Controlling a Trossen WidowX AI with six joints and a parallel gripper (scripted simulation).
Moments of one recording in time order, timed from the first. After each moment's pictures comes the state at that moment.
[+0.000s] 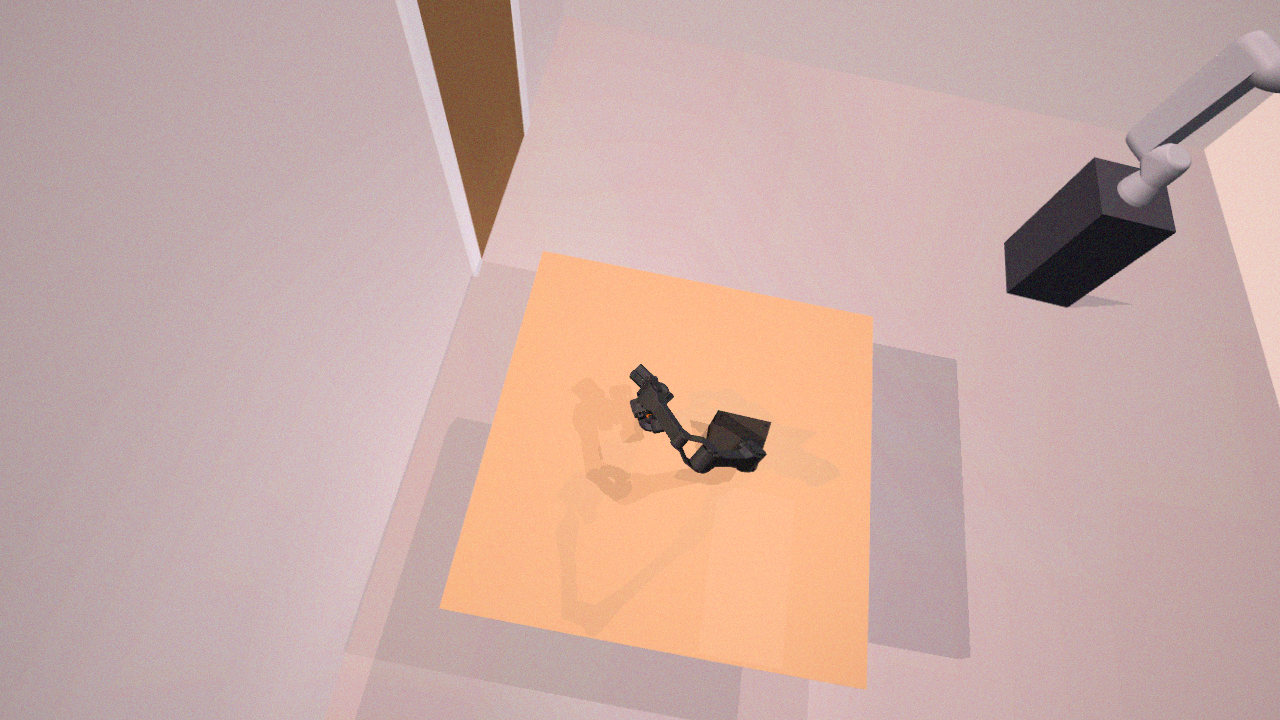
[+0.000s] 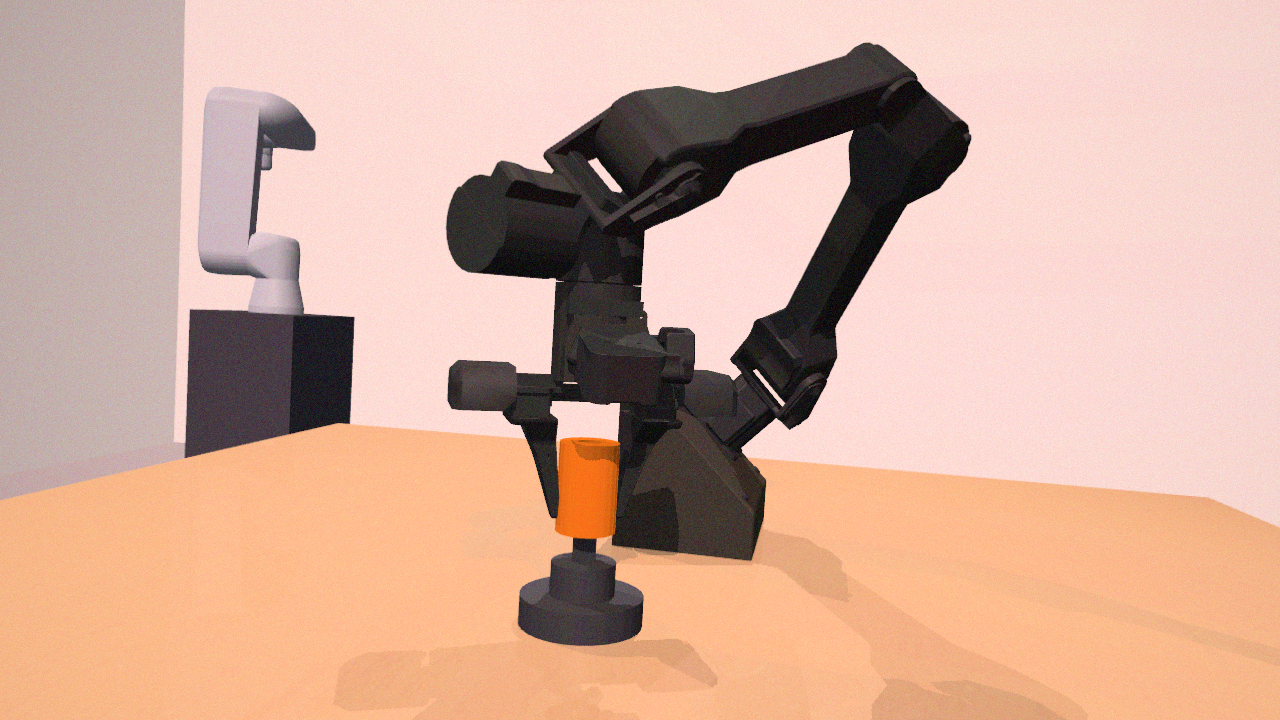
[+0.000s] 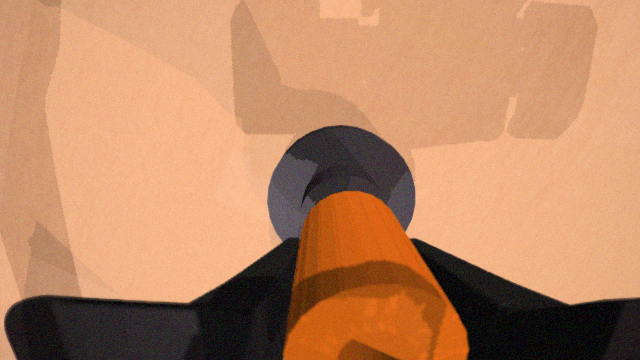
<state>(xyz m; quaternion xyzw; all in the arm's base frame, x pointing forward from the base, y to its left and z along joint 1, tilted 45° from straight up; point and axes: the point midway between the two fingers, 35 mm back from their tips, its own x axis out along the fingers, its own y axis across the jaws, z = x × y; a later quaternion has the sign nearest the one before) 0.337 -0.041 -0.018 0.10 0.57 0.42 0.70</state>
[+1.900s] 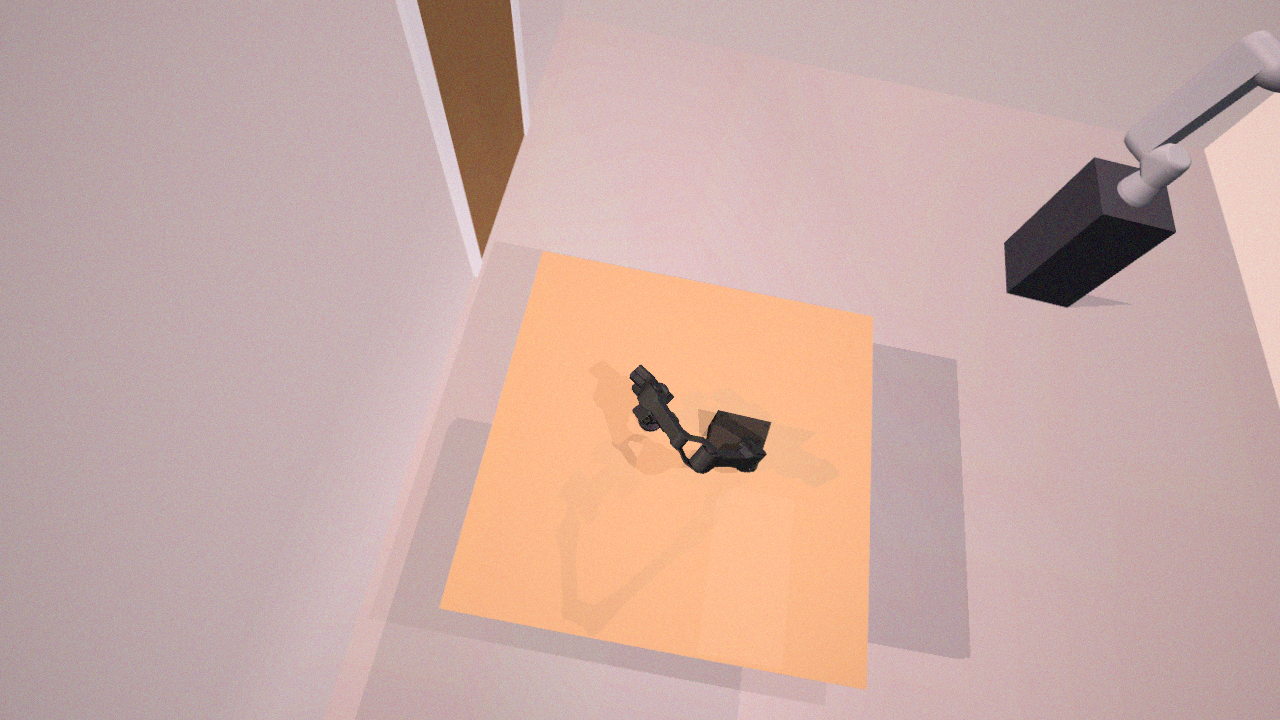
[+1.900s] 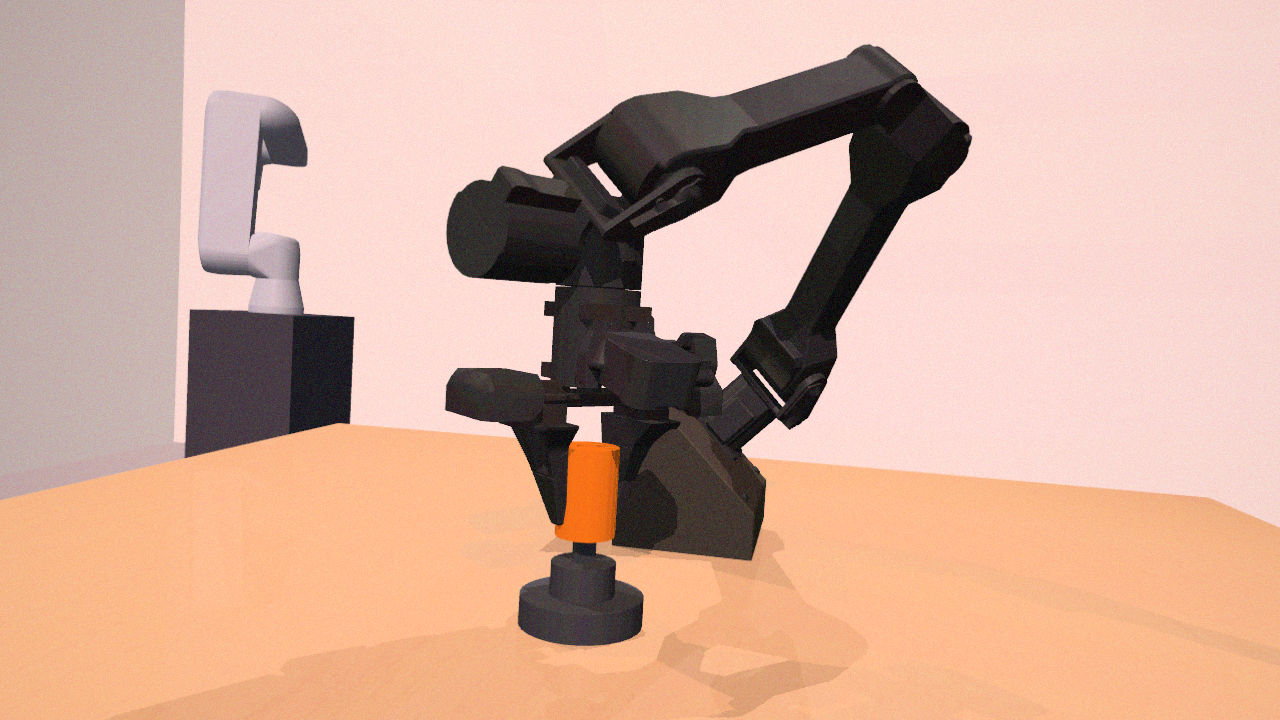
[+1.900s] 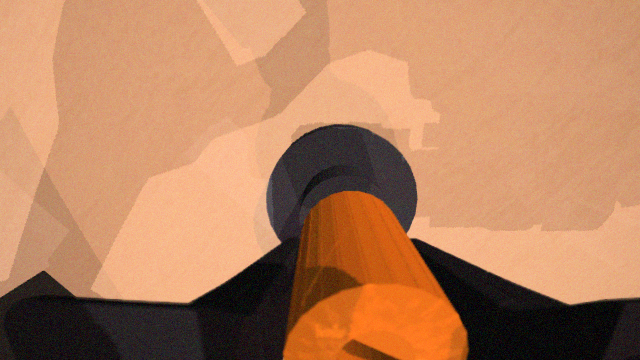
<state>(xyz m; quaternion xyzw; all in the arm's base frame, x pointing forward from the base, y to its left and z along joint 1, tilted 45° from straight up) 0.336 -0.039 -0.021 -0.03 0.49 0.51 0.71</state>
